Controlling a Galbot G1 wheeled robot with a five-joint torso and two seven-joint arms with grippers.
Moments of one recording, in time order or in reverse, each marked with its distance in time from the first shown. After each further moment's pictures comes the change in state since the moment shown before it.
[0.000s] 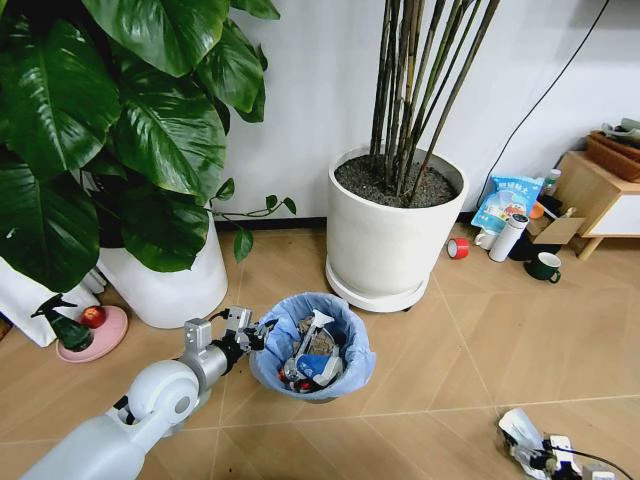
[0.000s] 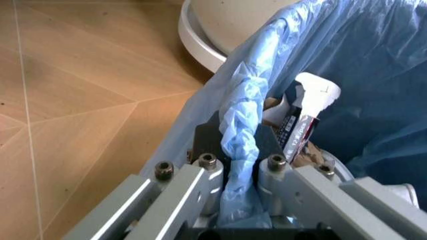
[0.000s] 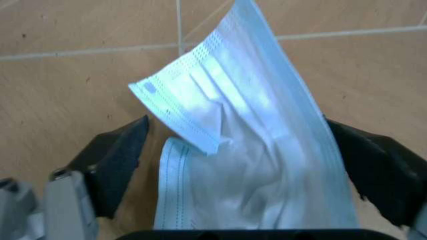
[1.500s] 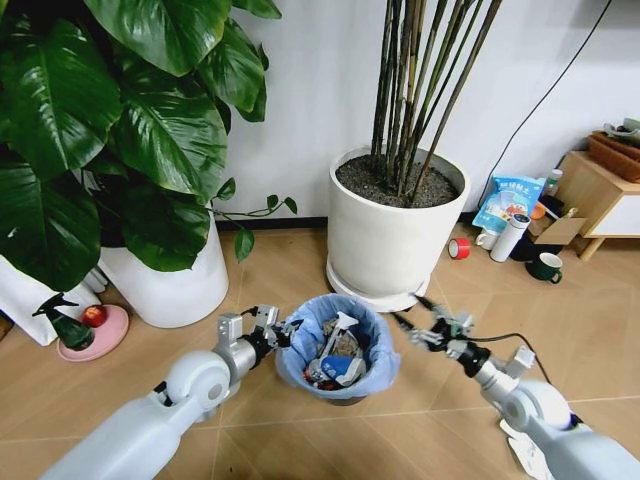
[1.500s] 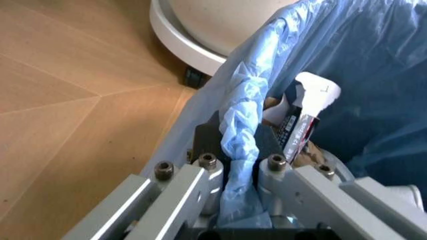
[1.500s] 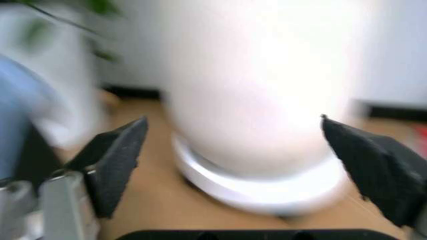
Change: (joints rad) left arm -0.149 -0.076 0.164 0.089 -0.031 0.010 -0.017; right arm 0.182 -0.155 -0.262 0.616 0.255 0.163 -0.251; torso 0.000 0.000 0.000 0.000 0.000
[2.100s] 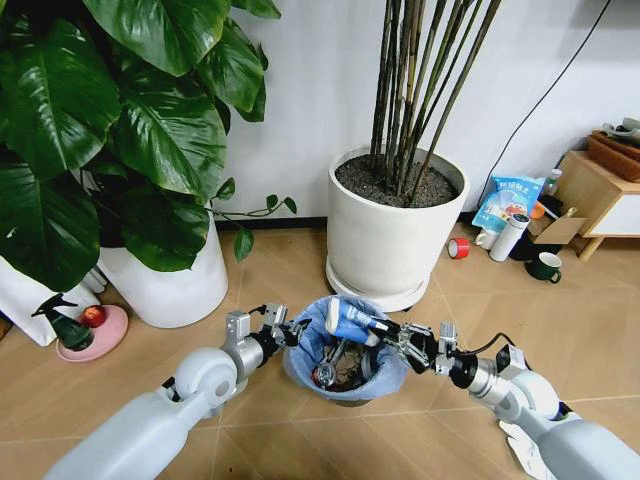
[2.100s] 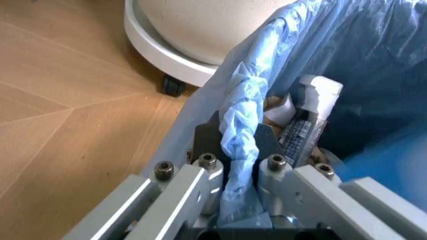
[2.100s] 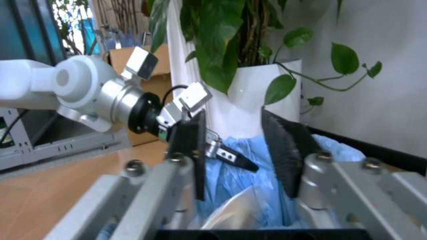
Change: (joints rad) left arm -0.047 -0.013 0.047 0.009 -0.007 -0.007 0.011; right arm 0.062 -0.055 -0.095 0.055 0.079 -0.022 -0.355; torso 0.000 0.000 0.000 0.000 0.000
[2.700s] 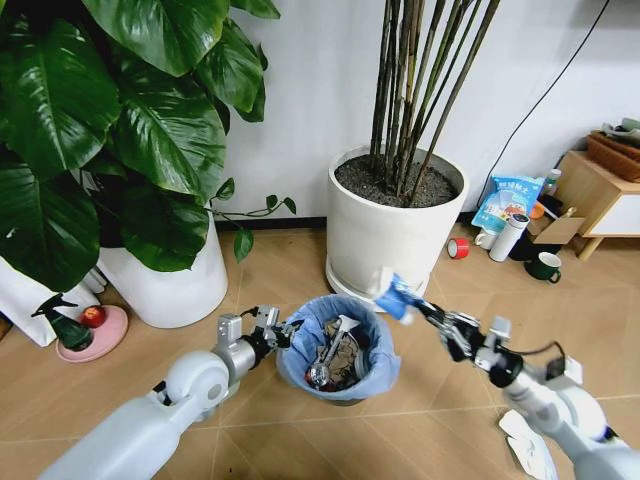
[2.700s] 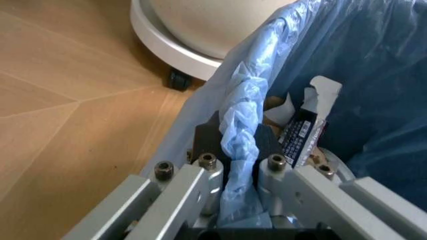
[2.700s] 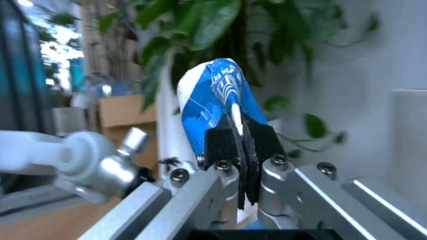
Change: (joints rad) left arm 0.011 0.009 -0.002 0.026 0.010 -0.016 0.027; right arm -0.106 0.023 0.146 0.132 0.098 0.038 -0.003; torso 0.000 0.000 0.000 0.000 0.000
